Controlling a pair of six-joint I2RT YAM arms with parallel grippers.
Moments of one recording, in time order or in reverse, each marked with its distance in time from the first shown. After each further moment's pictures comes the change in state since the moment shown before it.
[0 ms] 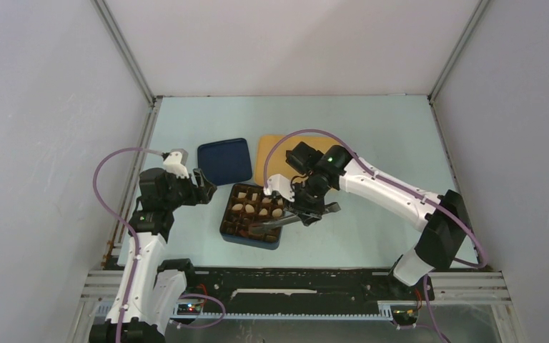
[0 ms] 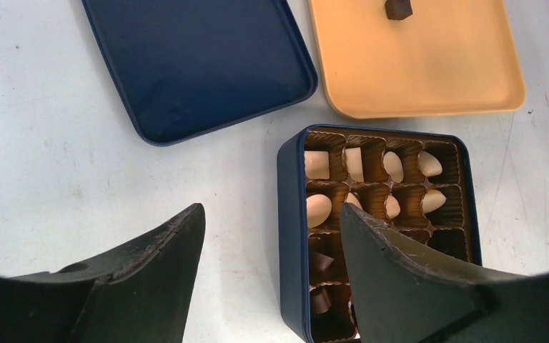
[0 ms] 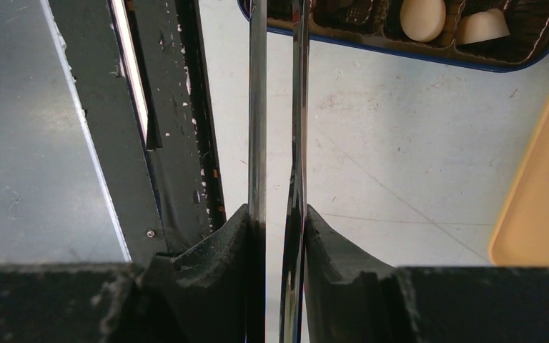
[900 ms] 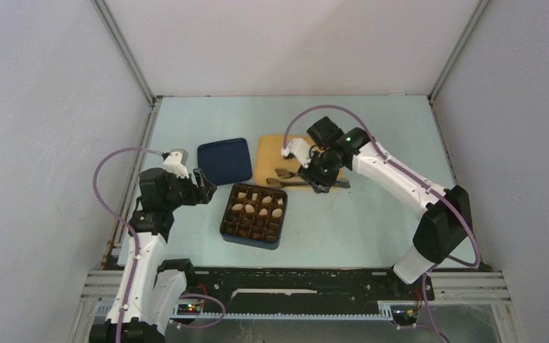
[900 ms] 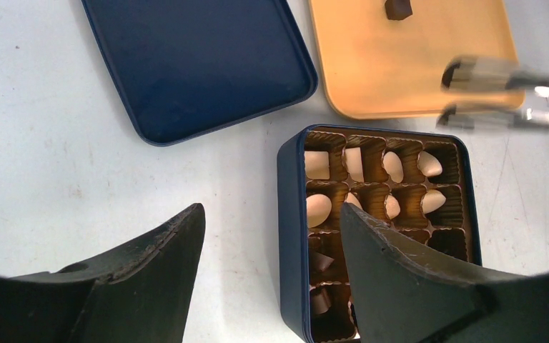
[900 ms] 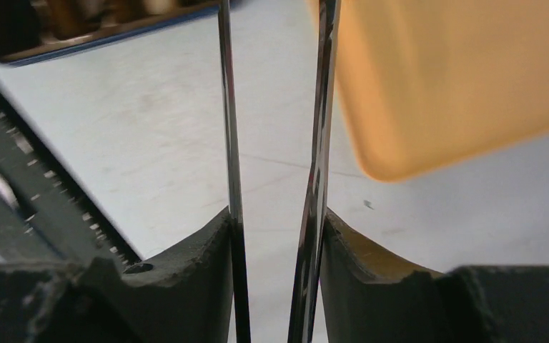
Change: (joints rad) left arm 0.000 0.000 0.000 0.000 0.000 0.000; right arm -0.191 0.021 0.023 0.117 0.173 0.073
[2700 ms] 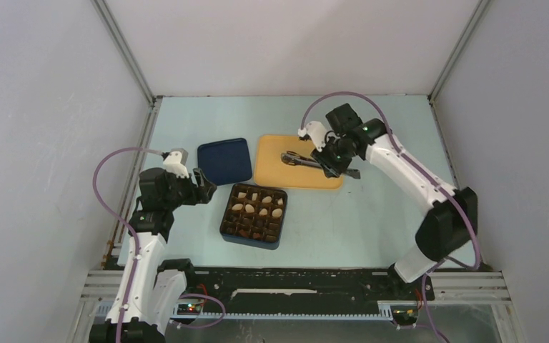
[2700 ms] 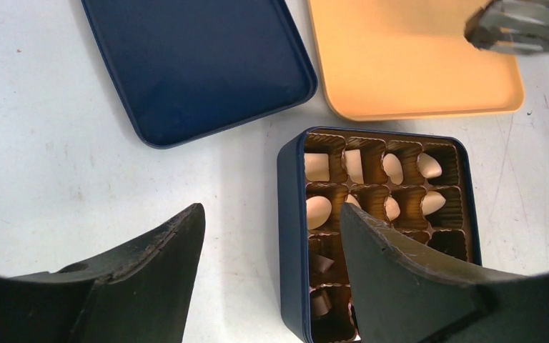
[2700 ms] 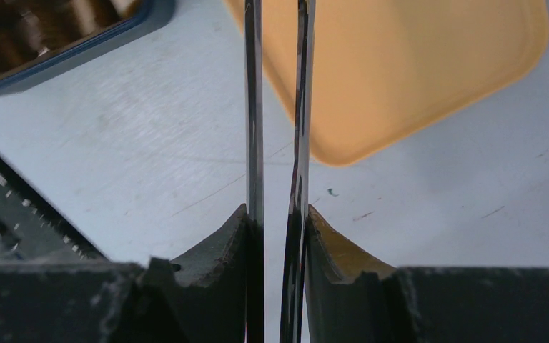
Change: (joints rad) left arm 0.000 0.000 0.000 0.005 0.000 0.000; right arm -0.189 0.035 0.045 0.062 0.037 0.042
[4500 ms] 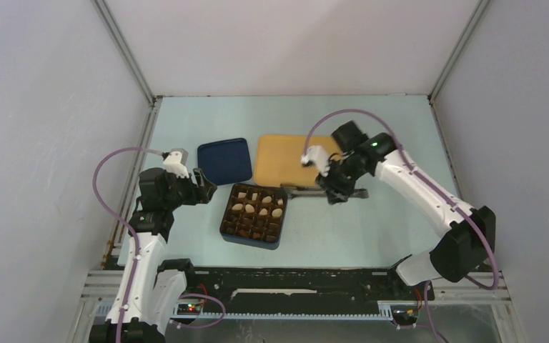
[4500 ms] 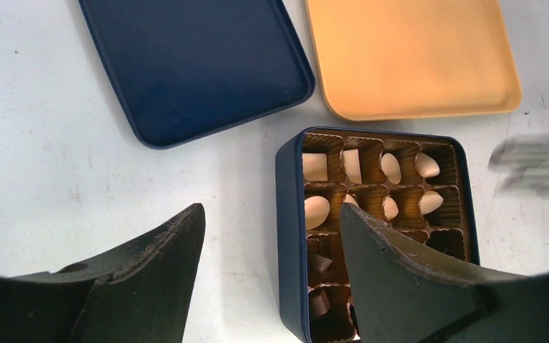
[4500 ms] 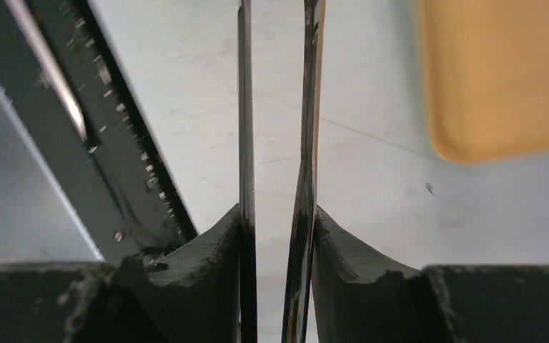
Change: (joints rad) left arm 0.000 -0.002 0.000 0.002 0.005 -0.001; right arm 0.132 -0.187 -0.158 -0.175 -0.205 -0.157
